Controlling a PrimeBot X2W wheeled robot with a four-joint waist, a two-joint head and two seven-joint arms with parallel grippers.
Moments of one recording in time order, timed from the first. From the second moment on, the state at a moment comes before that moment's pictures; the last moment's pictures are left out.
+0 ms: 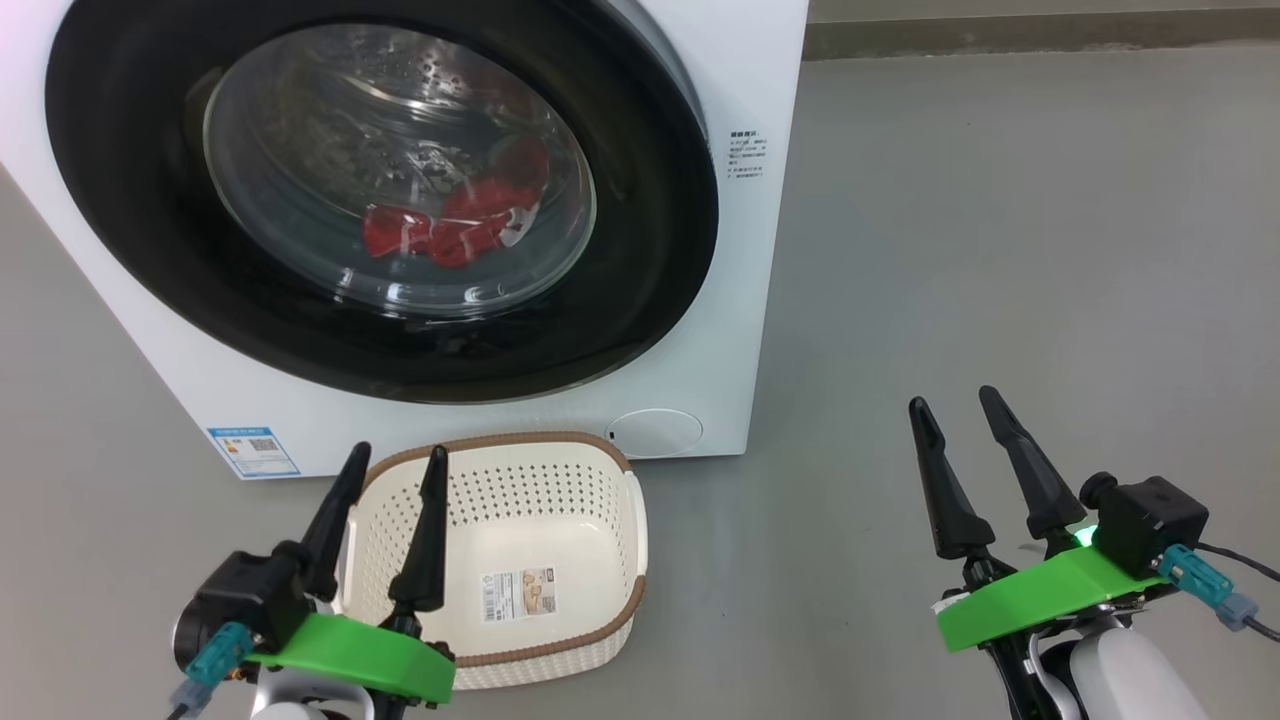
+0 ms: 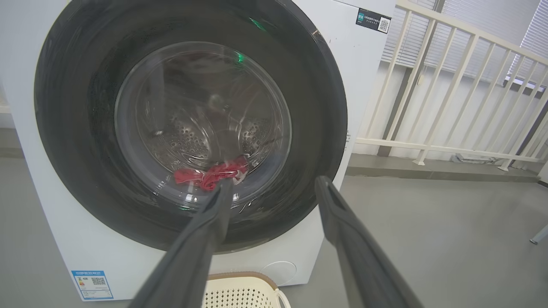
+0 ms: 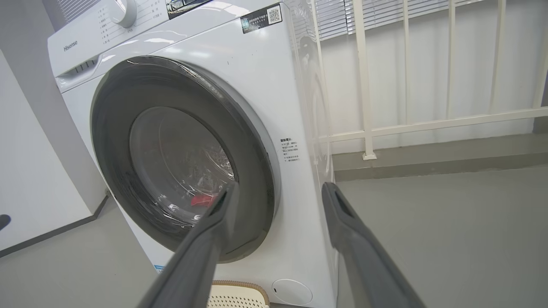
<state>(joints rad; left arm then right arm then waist) -0.21 0.03 -0.08 0.29 -0.29 -0.12 -0.25 -0.15 -0.04 0.08 0.23 0.42 0.13 -0.25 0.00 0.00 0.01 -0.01</state>
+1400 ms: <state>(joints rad) -0.26 0.03 -0.11 0.21 -0.29 -0.12 -0.25 -0.26 -0.06 0.12 0.24 0.60 0.13 -0.25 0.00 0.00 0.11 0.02</state>
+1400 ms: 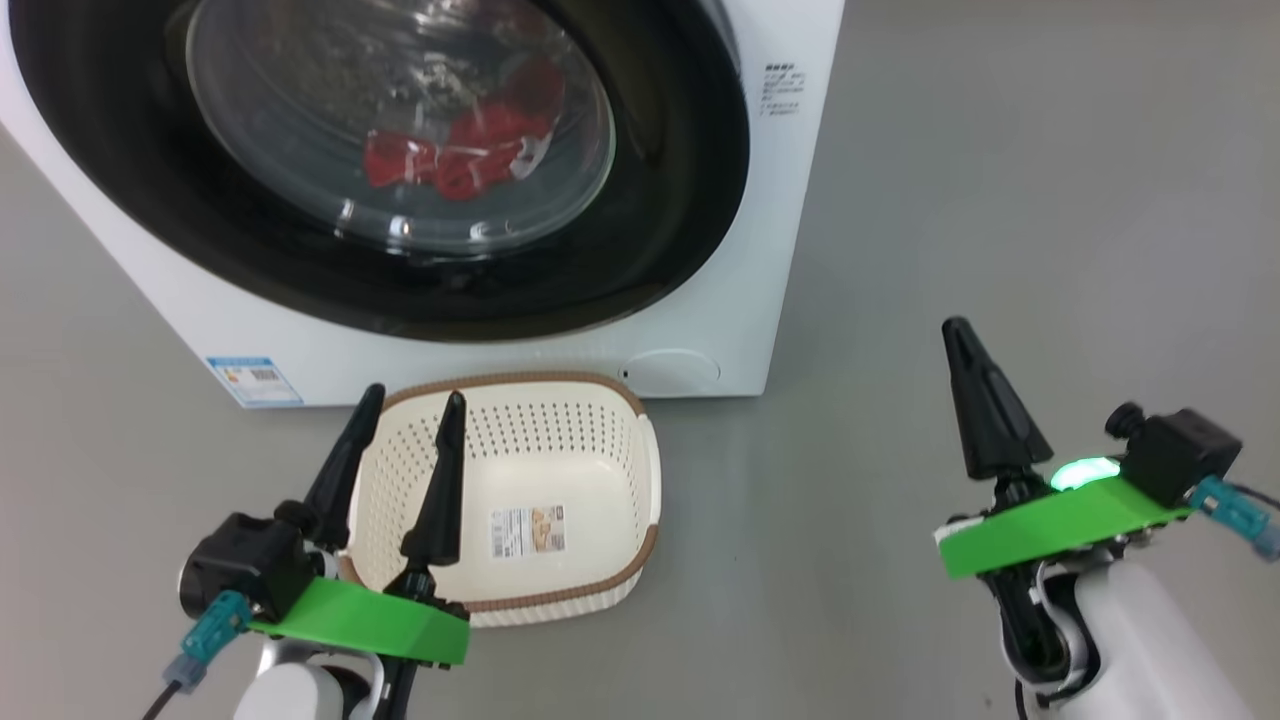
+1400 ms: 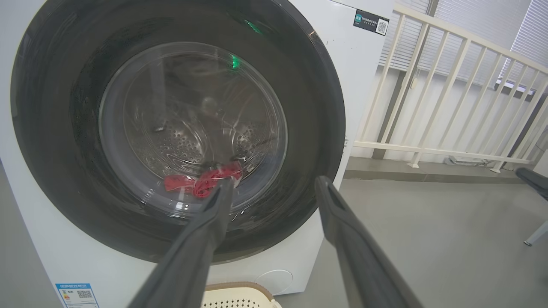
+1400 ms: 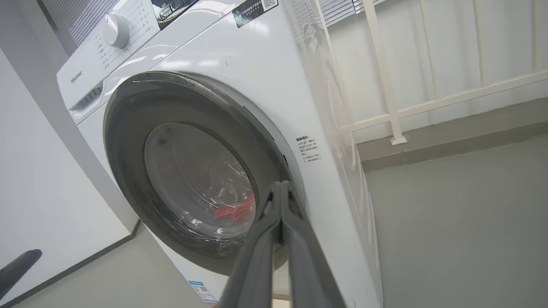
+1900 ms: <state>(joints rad) -0.32 0.03 -0.13 0.13 -0.30 -0.12 -0.25 -0.52 -0.21 0.21 0.27 1.19 0.13 -0.18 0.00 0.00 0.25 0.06</state>
